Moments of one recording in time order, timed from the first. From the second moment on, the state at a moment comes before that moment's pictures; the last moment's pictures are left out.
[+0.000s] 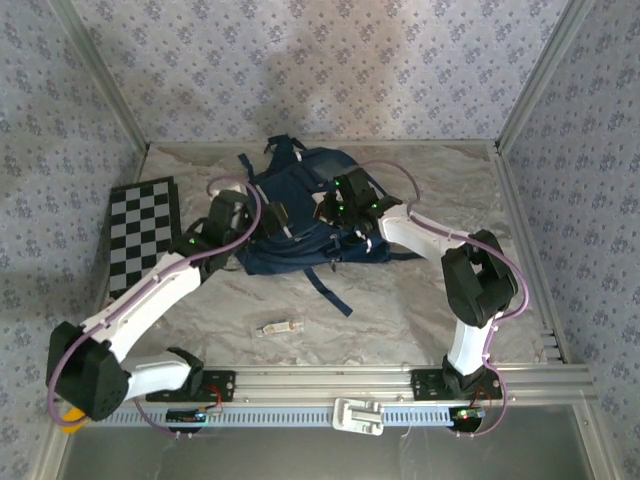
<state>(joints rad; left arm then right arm) -0.57 1.19 0.94 -0.40 -0.15 -0.79 0.61 1.80 1.32 -0.25 -0.19 0.91</state>
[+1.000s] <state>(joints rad) -0.85 1.52 0.98 -0.37 -0.50 -1.12 0.64 1.78 1.22 -0.08 -0.11 1.08</state>
